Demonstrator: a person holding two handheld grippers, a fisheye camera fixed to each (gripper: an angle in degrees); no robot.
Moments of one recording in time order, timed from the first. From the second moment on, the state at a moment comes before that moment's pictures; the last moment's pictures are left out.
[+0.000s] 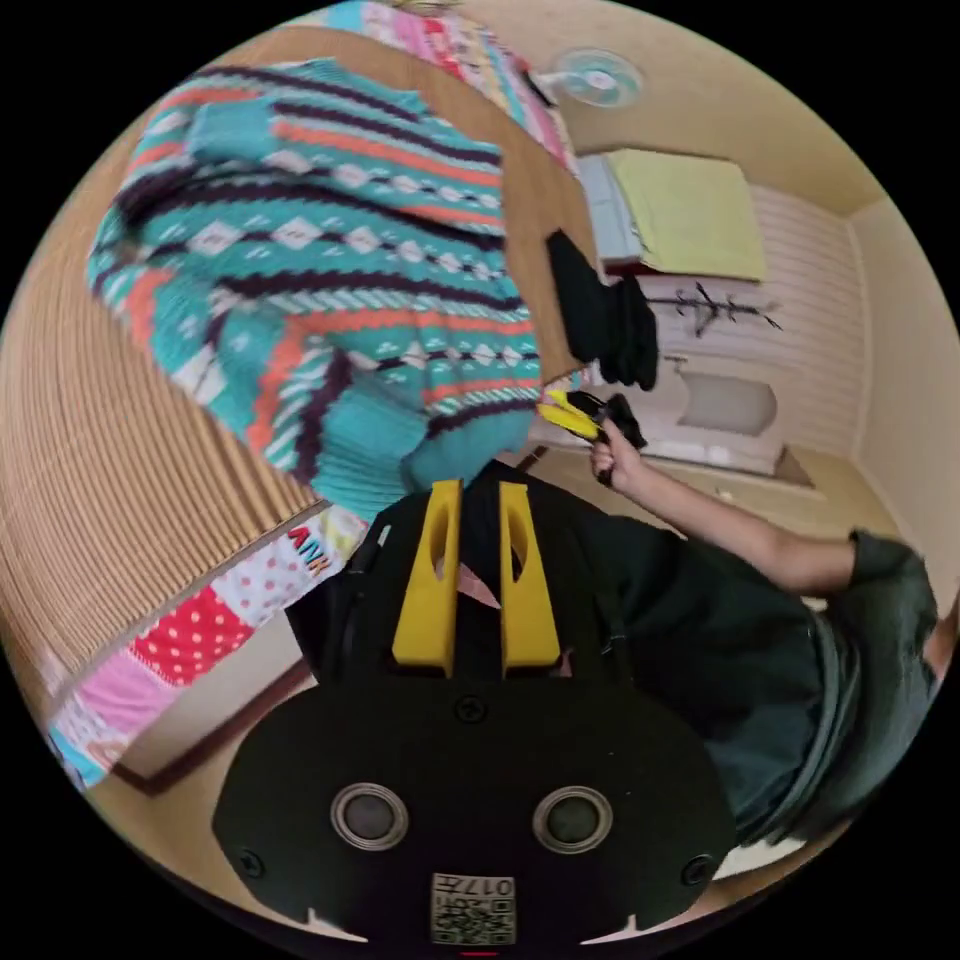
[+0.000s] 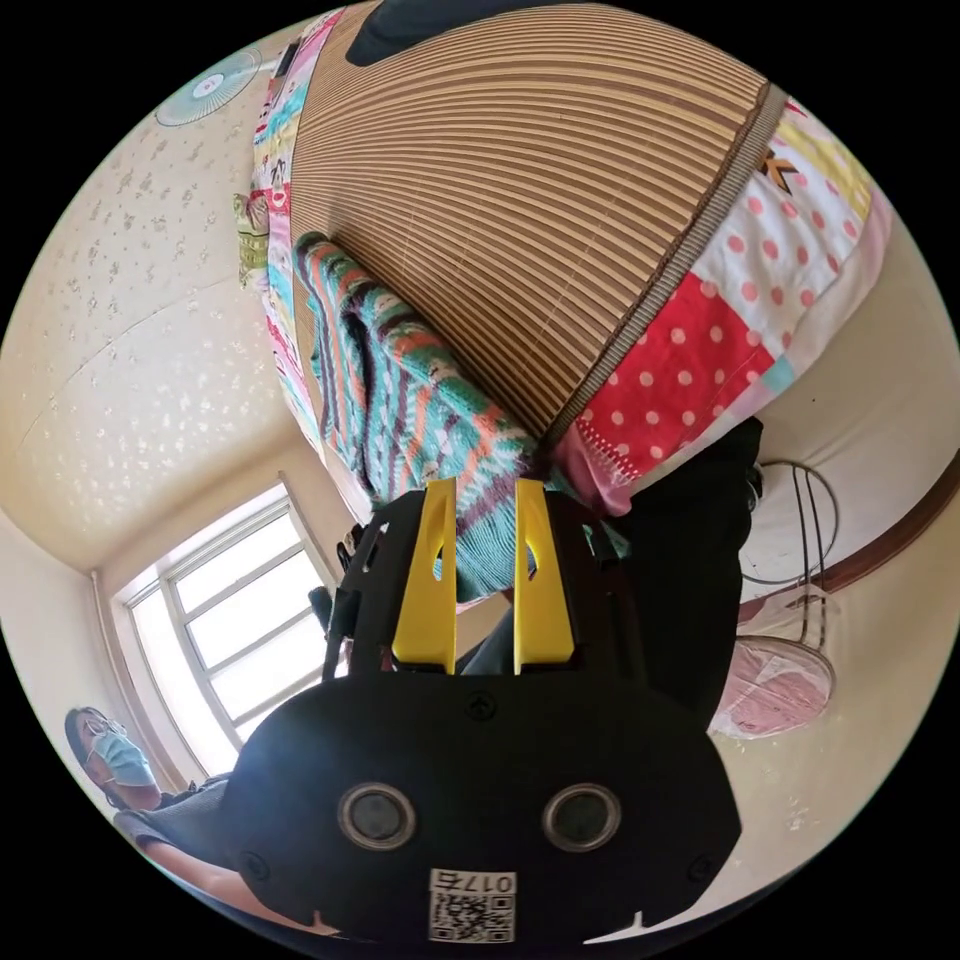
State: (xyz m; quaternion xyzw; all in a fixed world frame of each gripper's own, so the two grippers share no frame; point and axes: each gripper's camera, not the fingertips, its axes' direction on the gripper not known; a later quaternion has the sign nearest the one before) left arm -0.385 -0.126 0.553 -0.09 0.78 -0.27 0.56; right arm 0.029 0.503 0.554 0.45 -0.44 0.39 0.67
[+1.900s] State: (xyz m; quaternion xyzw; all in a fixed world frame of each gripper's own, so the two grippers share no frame) left arm -0.476 0.031 0.566 0.13 0.92 -0.24 0.28; right arm 0.190 0.638 0.540 0.50 -0.53 0.01 0.69
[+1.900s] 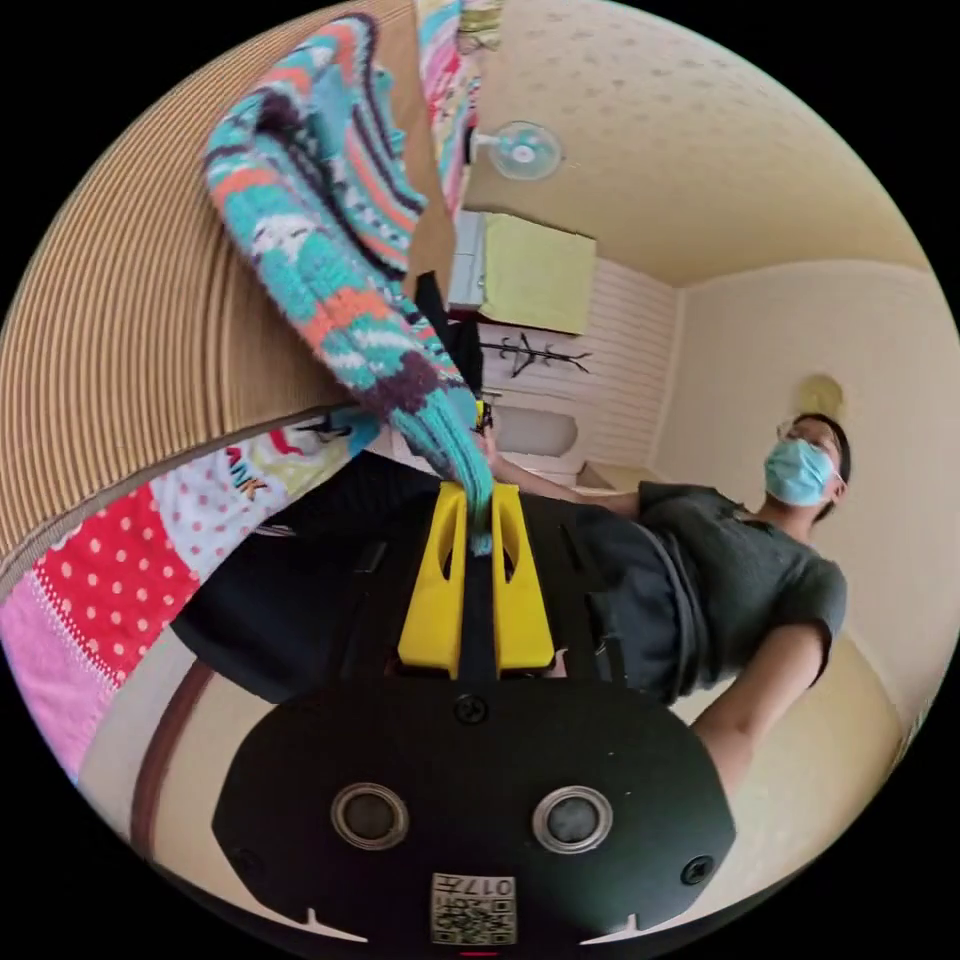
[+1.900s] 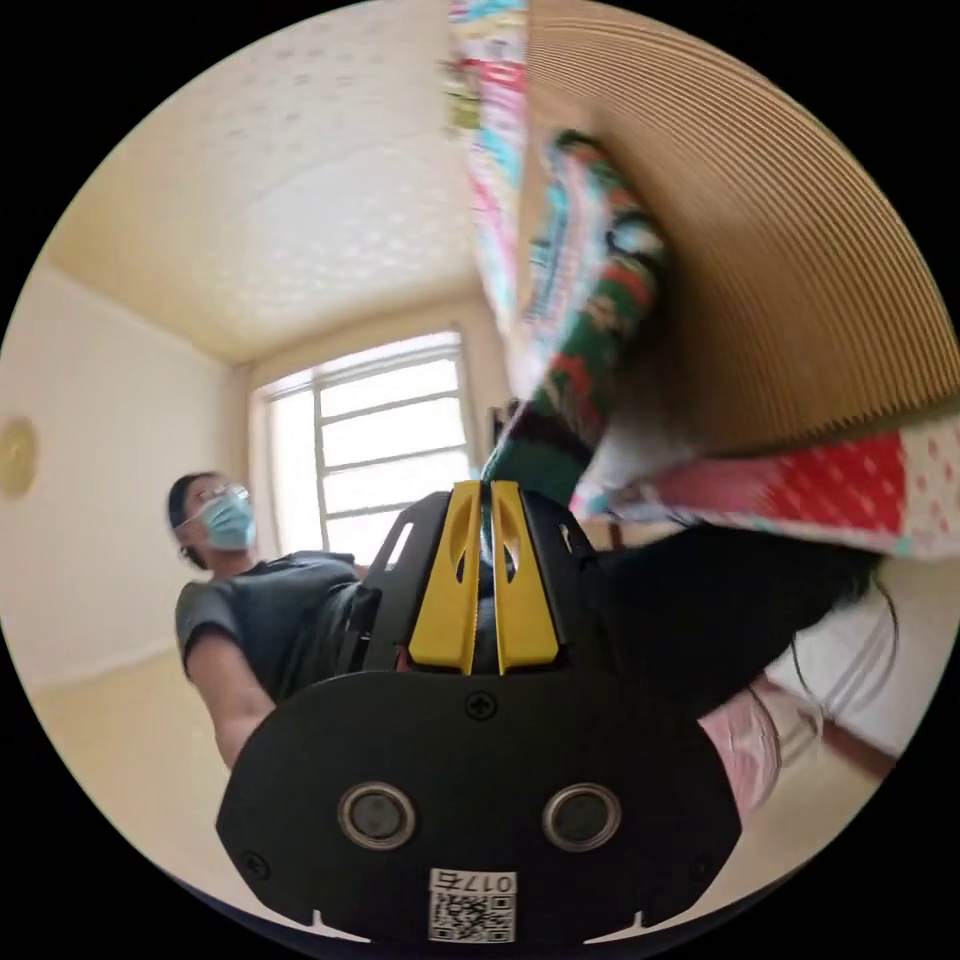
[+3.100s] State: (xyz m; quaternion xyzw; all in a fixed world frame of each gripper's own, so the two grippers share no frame) left arm -0.367 -0.052 0.693 -0.12 0.78 -0.46 0.40; right arm 0.225 0.253 0.567 0.31 -0.34 0.11 0.88
